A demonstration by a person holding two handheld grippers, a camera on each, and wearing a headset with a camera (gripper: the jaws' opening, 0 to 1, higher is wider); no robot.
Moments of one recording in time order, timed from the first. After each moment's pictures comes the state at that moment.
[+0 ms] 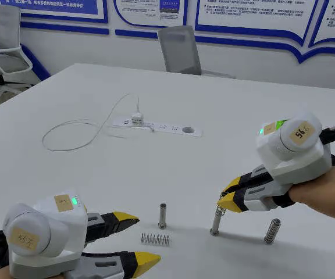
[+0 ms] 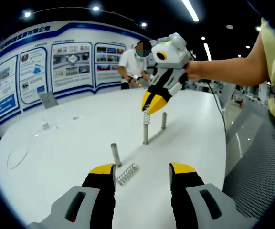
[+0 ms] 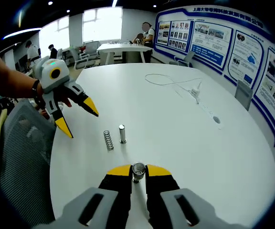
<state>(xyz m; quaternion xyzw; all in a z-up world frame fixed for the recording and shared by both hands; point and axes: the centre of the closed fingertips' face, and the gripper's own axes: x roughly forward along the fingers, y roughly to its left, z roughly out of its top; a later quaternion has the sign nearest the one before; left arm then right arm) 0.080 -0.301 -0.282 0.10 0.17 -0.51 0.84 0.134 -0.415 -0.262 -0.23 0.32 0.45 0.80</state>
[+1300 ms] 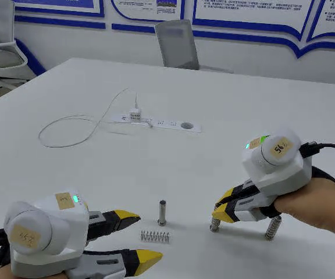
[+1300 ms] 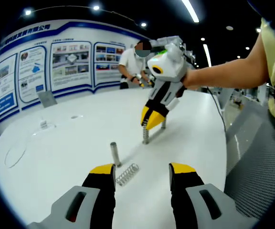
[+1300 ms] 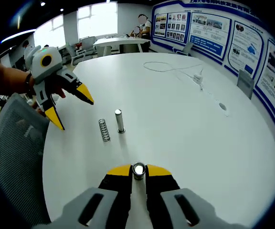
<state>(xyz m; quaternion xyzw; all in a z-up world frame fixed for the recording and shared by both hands) 0.083 -0.304 -0.286 0.09 0.17 -0.51 0.84 0.136 -0.414 -0.306 -0.23 0.36 0.44 0.79</state>
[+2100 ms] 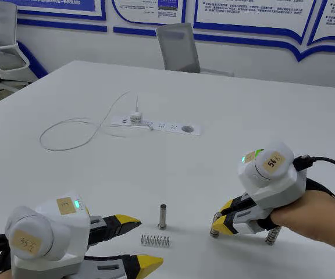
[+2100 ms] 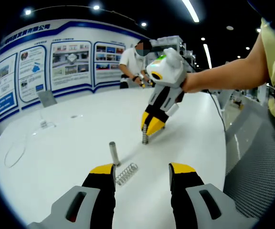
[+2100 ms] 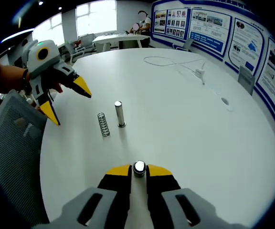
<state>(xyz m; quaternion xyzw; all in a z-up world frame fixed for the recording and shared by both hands) 0.081 -0.304 -0.287 0.09 0.17 -0.51 0.83 0.133 -0.414 -0.321 -0.23 0.37 0.44 0.79</state>
